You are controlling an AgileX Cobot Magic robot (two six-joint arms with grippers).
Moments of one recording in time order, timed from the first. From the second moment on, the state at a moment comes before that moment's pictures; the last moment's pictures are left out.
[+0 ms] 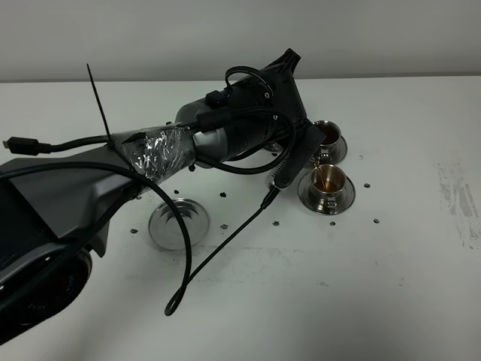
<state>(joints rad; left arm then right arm) -0.80 2.26 -1.90 0.86 0.82 1.02 -0.08 0.02 -0.52 -0.04 1.11 0.02</state>
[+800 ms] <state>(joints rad) -0.84 2.26 -1.90 1.00 0.81 1.01 -0.08 0.02 -0.52 -0.04 1.11 0.02</state>
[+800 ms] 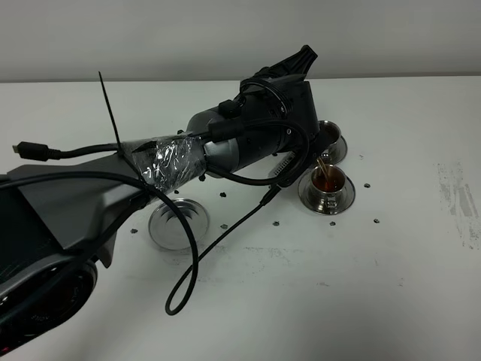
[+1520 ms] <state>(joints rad) -0.84 2.26 -1.90 1.05 0.80 1.01 -0.08 0.02 -0.52 -0.04 1.11 0.02</state>
